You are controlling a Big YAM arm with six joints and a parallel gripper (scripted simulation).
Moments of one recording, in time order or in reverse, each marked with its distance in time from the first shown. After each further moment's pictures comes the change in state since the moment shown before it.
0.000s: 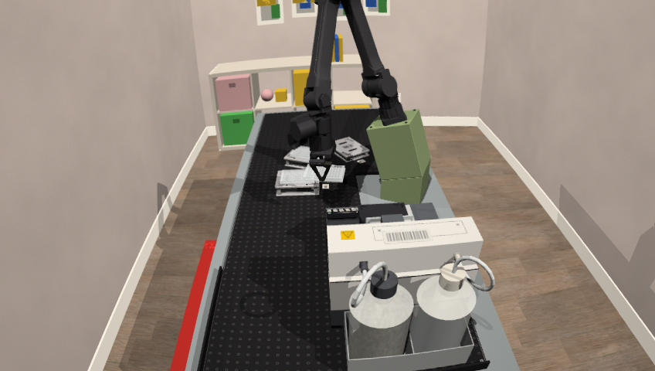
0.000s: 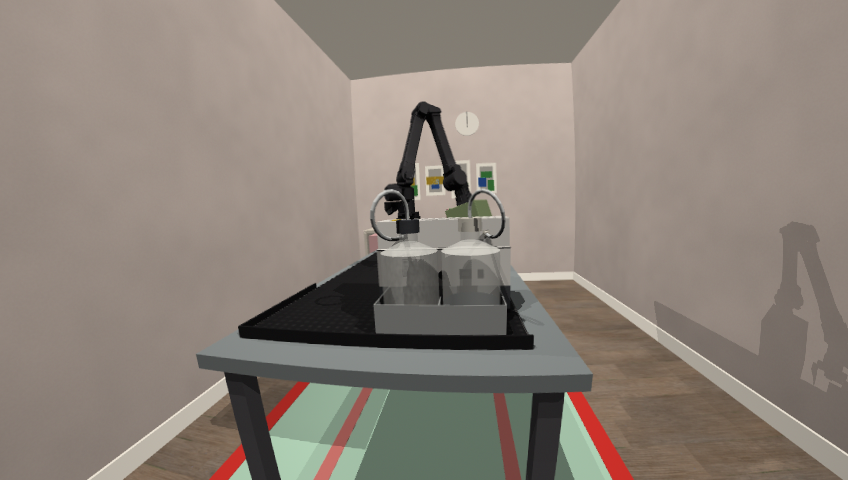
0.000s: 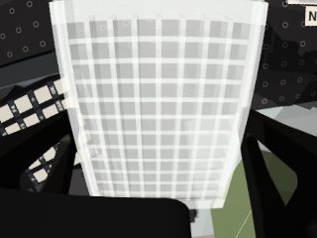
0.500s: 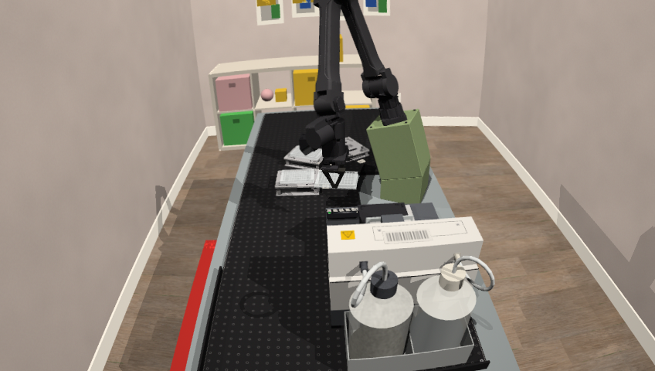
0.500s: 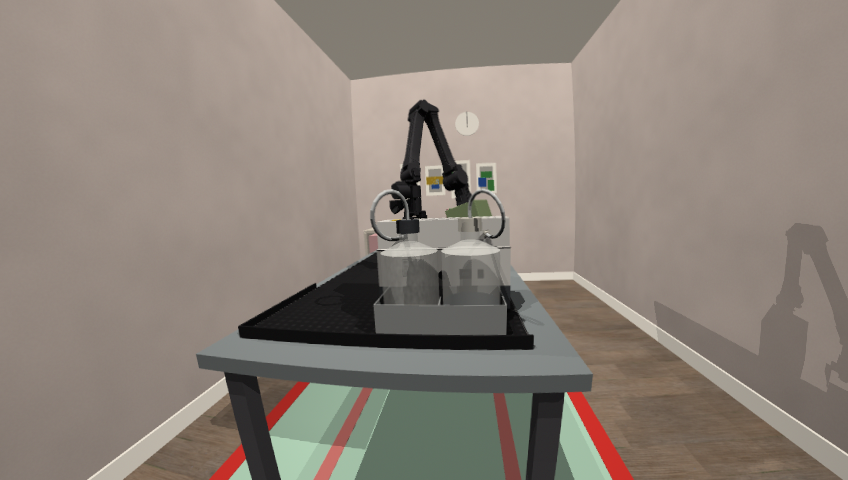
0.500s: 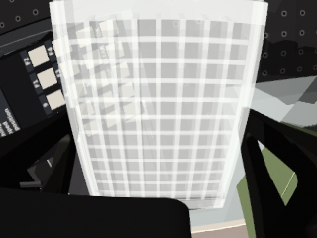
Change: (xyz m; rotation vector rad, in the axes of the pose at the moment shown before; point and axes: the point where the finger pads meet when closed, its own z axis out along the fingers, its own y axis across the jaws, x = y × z) arm 0.046 0.044 -0.005 0.001 0.001 -0.003
